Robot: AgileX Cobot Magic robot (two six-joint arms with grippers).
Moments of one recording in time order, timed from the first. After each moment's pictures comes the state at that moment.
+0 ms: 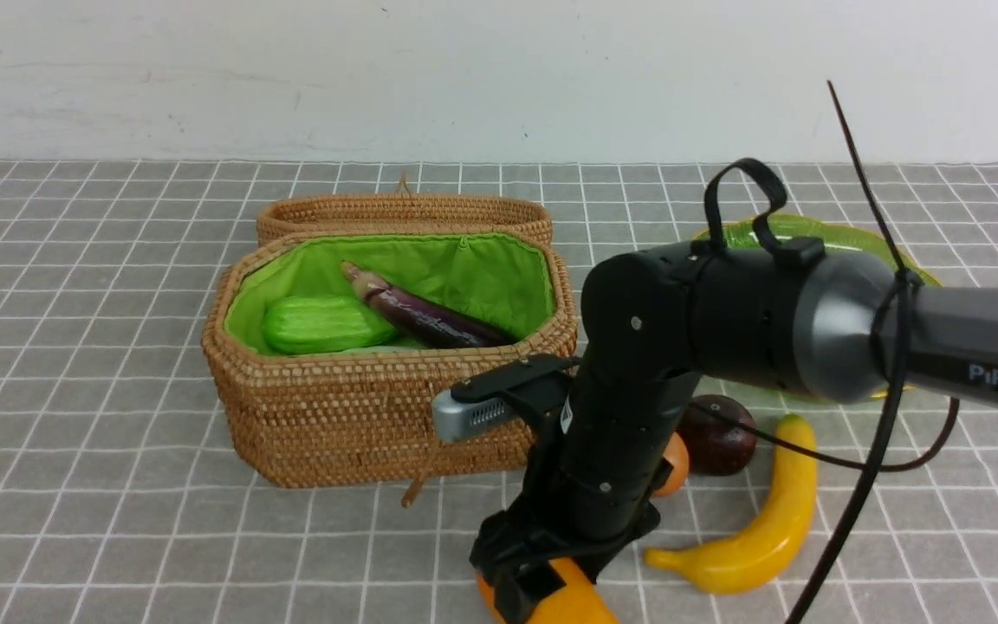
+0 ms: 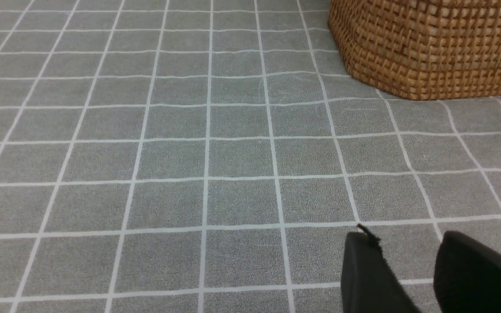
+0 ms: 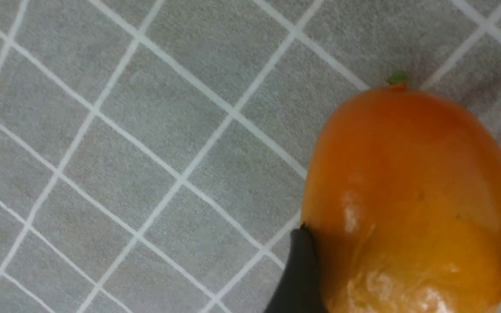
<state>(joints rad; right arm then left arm) 0.69 1.93 -1.40 0.31 0.97 -0.11 -0.12 -0.01 0.02 0.12 0.43 -0.18</state>
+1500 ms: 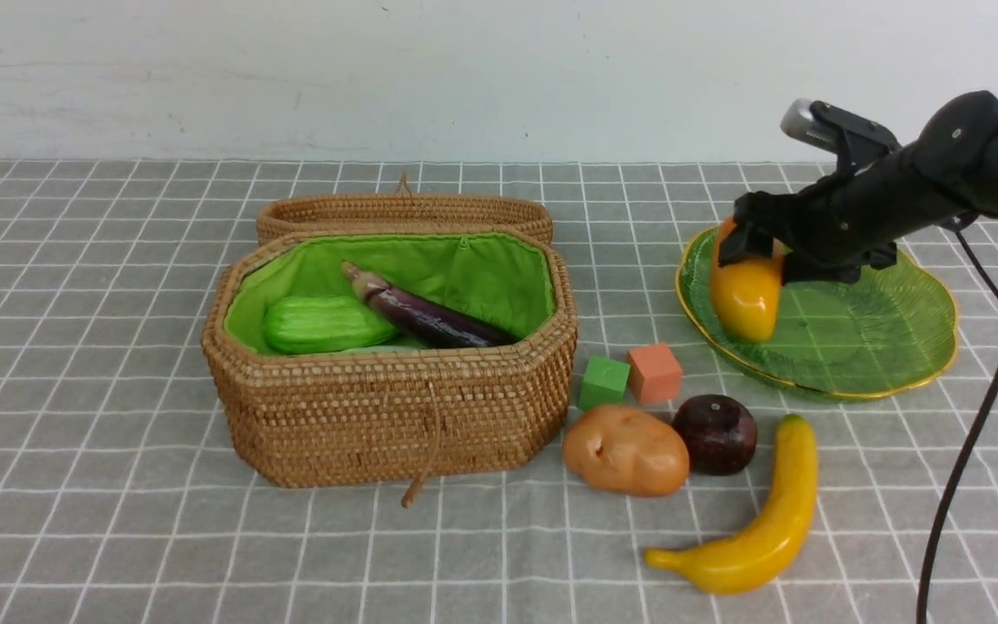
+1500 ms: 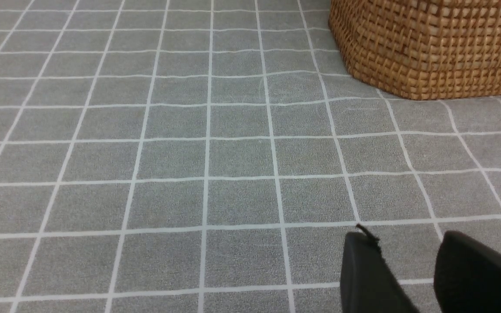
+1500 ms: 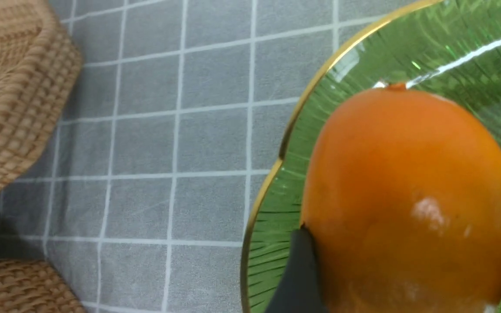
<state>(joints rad) 0.02 2.19 -1.79 0.57 0.63 -0.23 -0.12 -0.01 0.02 0.12 0.43 -0.18</state>
